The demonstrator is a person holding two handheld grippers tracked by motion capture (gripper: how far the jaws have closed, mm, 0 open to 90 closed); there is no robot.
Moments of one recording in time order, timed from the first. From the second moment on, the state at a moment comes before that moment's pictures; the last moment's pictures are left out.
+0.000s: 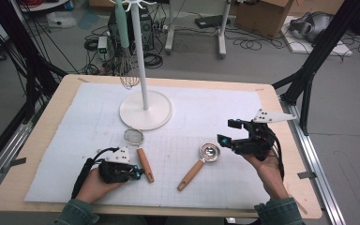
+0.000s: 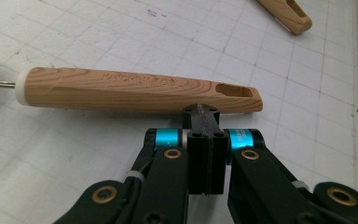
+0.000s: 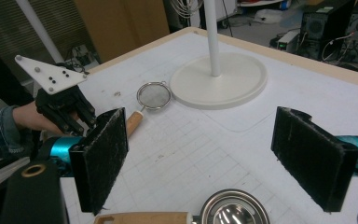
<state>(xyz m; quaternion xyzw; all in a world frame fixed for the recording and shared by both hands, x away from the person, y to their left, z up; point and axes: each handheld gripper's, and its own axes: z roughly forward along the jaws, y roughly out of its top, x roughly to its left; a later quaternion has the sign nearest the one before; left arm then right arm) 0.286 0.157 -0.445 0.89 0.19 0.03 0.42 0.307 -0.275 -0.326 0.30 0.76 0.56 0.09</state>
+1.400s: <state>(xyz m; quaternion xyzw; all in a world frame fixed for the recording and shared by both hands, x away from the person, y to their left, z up) 0.305 0.135 -0.441 0.89 0.21 0.05 0.41 0.307 -0.282 -0.333 0.31 0.76 0.56 0.09</state>
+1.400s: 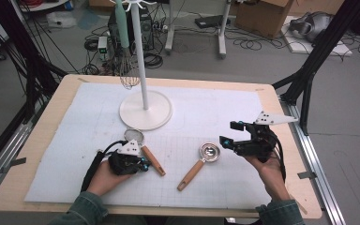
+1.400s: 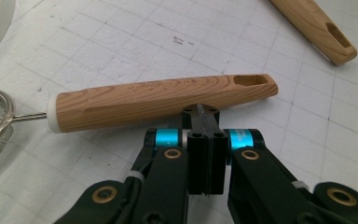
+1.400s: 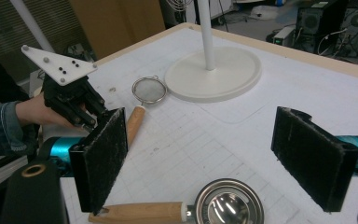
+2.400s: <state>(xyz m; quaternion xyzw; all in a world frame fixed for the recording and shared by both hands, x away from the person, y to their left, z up) 0.342 0.155 -0.388 0.88 0.22 0.11 0.41 0.311 -0.272 -0.337 0.31 0.77 0.55 0.08</state>
